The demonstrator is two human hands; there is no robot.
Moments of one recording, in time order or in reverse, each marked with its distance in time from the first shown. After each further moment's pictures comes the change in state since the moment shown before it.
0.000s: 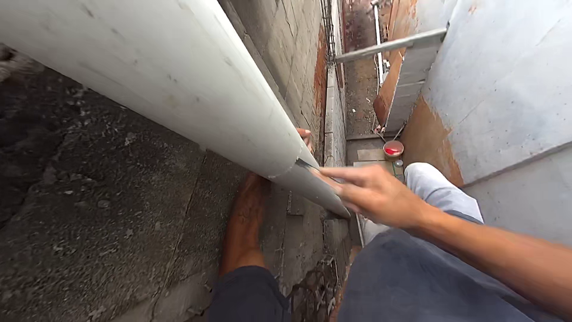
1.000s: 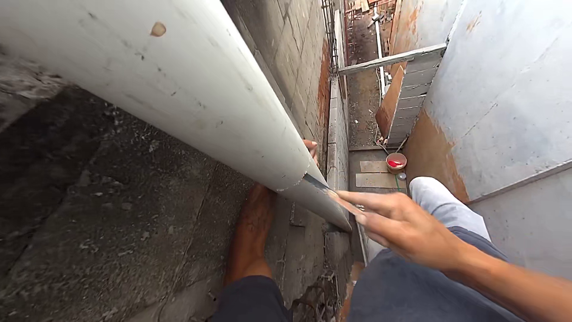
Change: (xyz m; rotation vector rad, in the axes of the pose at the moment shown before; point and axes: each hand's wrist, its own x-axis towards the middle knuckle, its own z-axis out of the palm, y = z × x) left_hand 0.002 -0.001 0.003 -0.074 0.038 0.028; right_hand -0.020 -0.001 -0.003 0.010 -0.007 0.012
